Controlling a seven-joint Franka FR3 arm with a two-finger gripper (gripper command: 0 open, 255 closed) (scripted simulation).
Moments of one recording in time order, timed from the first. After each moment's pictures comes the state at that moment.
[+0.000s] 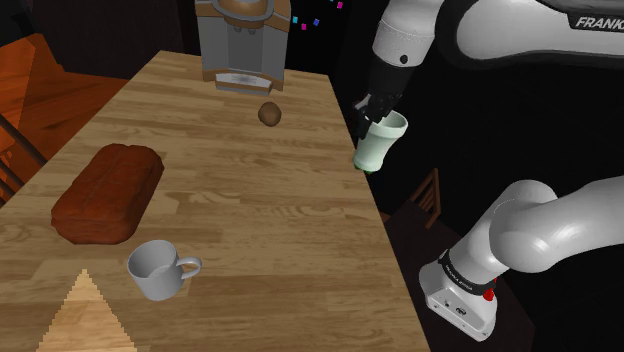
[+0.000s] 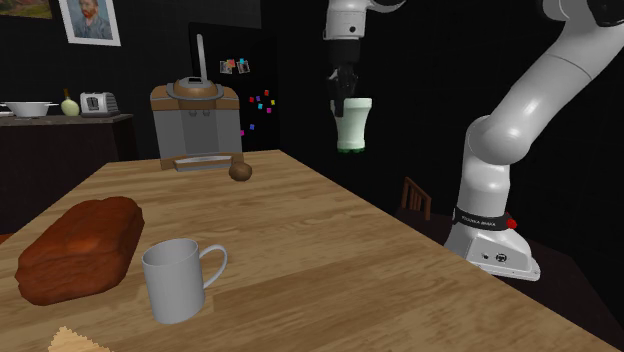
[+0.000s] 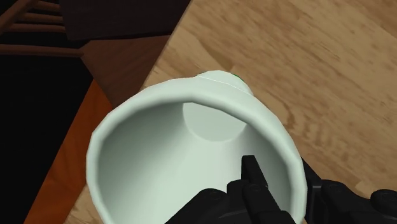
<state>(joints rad) 0.09 -0.59 0.31 -2.29 0.04 1.75 0.41</state>
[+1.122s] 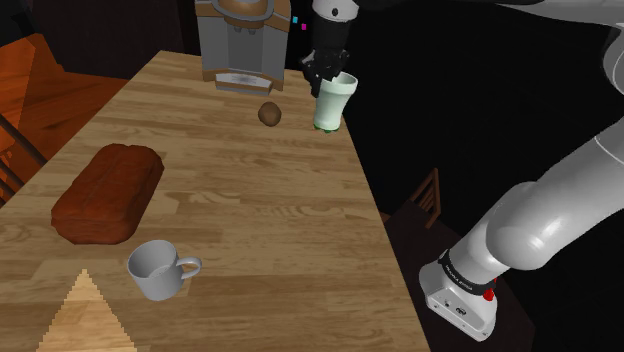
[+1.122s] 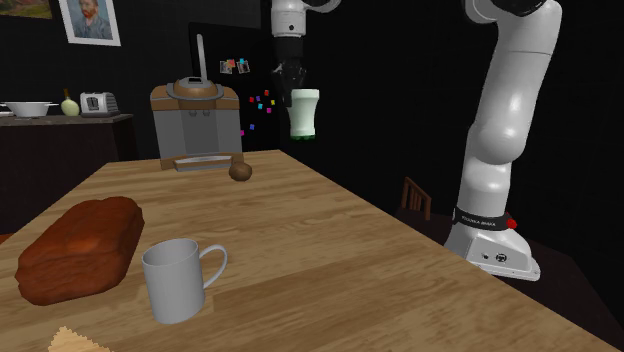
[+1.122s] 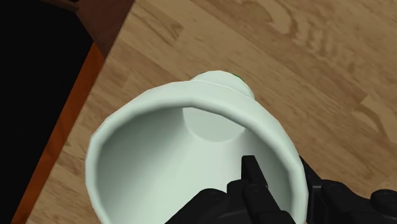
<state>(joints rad) 0.00 -0.11 0.31 -1.82 -0.10 1.74 0.39</state>
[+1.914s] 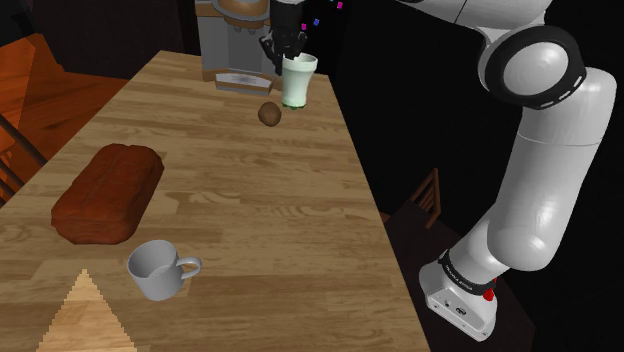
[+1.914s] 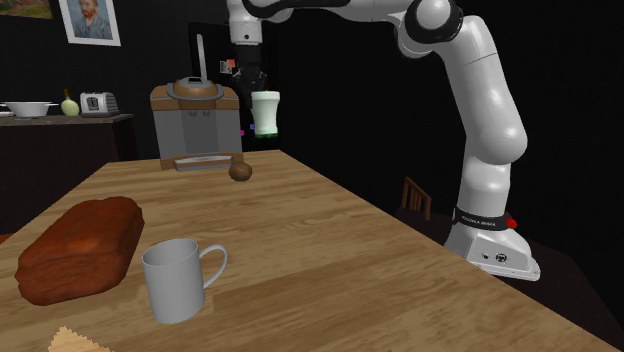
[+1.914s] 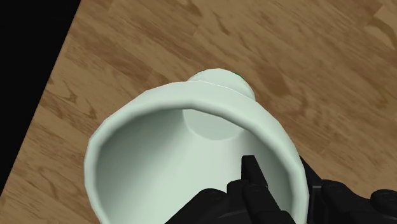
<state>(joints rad) 0.04 0.40 0.30 -1.18 -0.25 1.59 0.38</state>
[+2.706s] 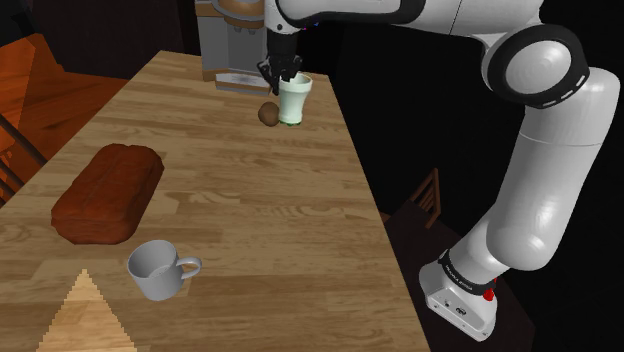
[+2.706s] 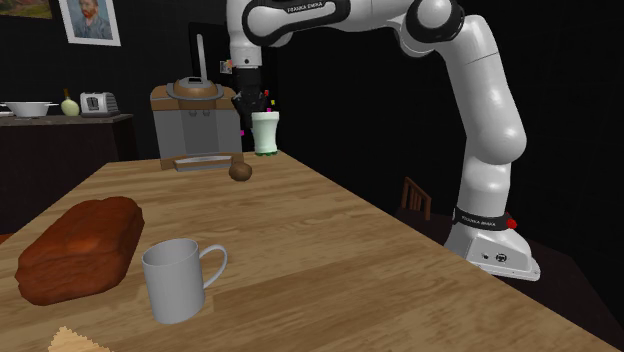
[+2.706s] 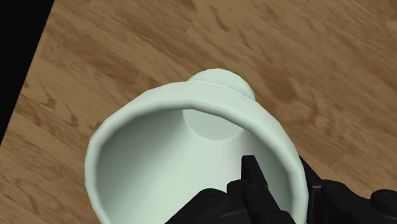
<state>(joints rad) 0.02 0.38 0.30 -1.36 -0.24 1.75 0.40</state>
